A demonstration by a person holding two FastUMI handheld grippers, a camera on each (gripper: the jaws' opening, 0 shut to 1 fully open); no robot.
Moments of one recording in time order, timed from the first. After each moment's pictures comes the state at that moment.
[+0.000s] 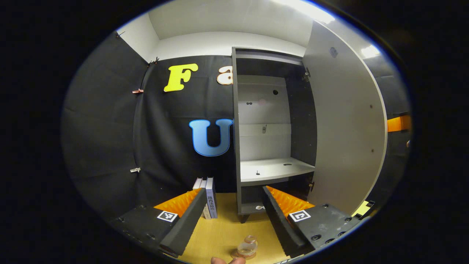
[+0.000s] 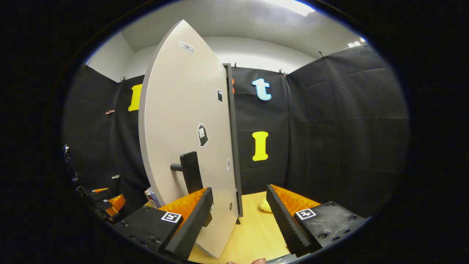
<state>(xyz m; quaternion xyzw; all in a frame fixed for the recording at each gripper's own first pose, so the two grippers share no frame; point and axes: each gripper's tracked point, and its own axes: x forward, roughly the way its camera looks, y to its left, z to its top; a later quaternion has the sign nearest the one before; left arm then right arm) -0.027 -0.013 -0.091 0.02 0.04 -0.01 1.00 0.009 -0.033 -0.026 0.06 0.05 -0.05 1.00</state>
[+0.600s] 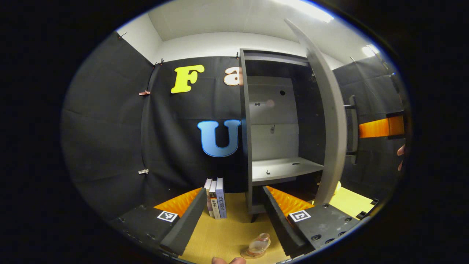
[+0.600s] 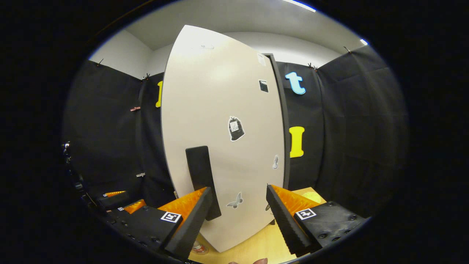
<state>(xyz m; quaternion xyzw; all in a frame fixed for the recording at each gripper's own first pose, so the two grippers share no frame) -0.036 0.015 -0.084 0.02 0.04 0.01 1.00 0.049 0.076 -0.042 0.07 0.07 0.06 0.99</state>
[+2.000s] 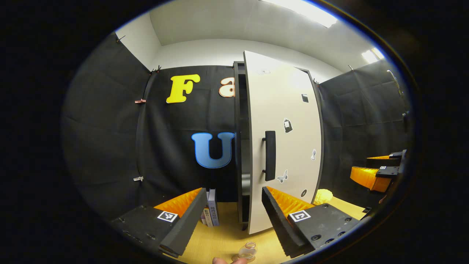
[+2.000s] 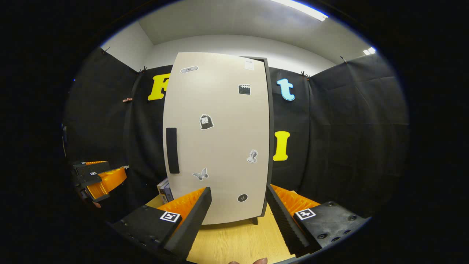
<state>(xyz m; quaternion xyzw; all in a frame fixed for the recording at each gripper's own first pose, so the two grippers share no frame) -0.042 -0.007 -0.036 0.01 0.01 -0.01 1.00 0.029 0.043 -0.057 0.02 0.04 0.00 1.00</state>
